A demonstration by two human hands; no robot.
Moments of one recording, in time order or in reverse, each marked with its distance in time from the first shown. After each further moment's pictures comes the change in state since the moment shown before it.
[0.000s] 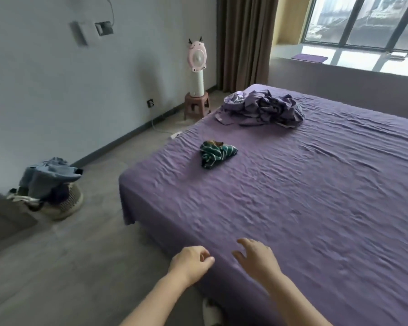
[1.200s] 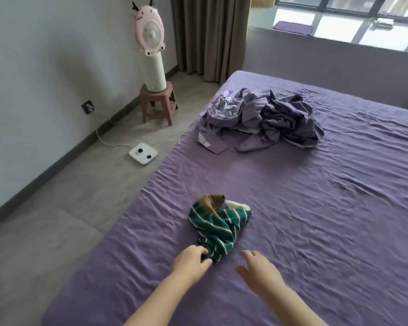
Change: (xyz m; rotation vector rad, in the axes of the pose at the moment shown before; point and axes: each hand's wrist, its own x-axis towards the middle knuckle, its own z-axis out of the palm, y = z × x) left_hand 0.596 -0.011 -0.201 0.105 -0.221 0.127; right_hand 0.550 -0.015 -0.065 0.027 -0.227 0.294
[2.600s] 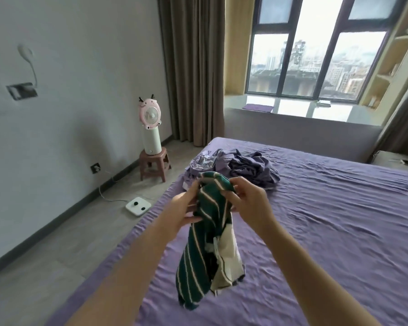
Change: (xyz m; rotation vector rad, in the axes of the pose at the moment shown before) left_hand -0.216 0.180 -0.126 -1.110 0.141 0.343; right_hand -0.209 -0.001 -0.200 0.728 0.829 -0.552
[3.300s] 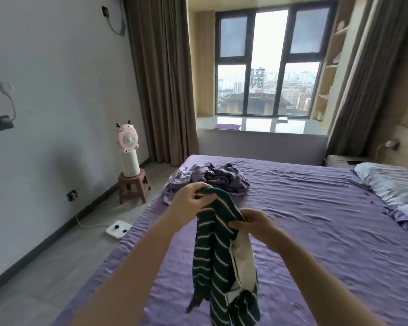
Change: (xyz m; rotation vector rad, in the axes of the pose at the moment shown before) left_hand -0.115 0.030 0.067 0.524 -0.208 0.563; right_hand -0.134 -0.024 -0.082 0.201 -0.204 0.384
